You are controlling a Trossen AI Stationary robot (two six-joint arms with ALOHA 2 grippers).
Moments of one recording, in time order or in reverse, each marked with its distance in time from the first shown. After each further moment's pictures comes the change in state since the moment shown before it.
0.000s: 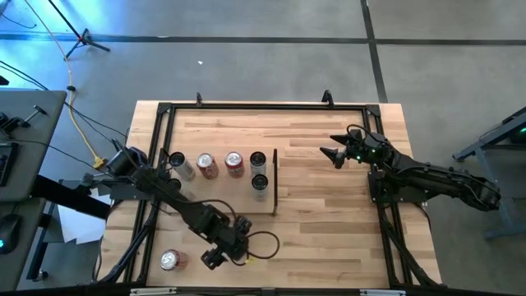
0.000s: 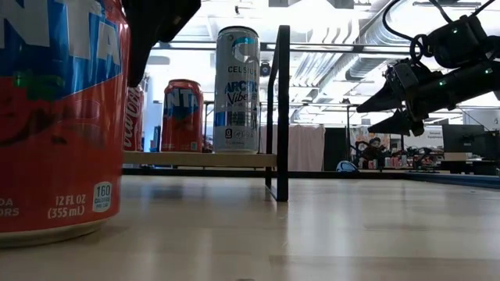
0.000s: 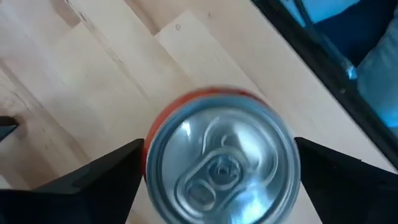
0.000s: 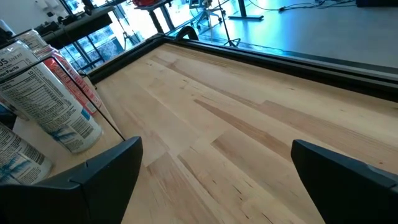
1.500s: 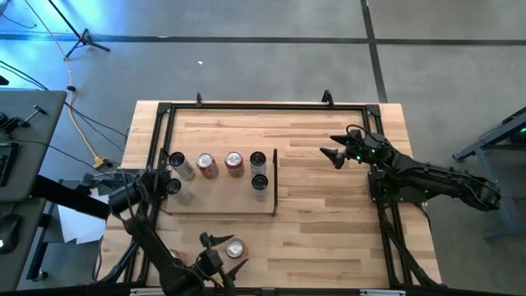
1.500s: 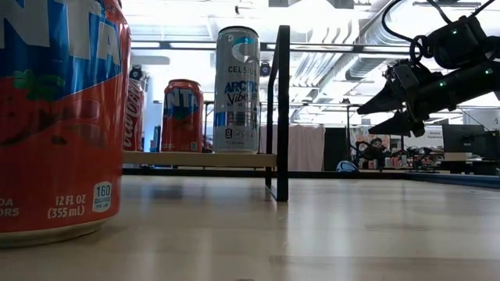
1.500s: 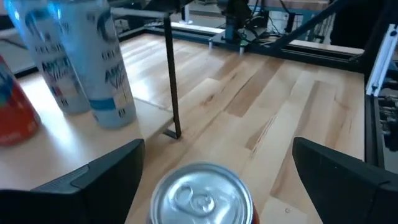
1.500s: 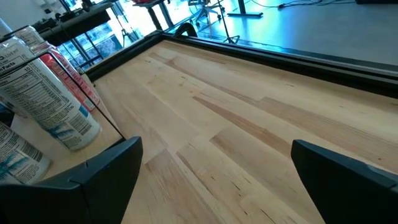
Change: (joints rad) left arm -0.405 0.276 0.182 -0.212 -1.348 -1.607; right arm 0.000 0.000 0.000 -0.013 0.000 0.000
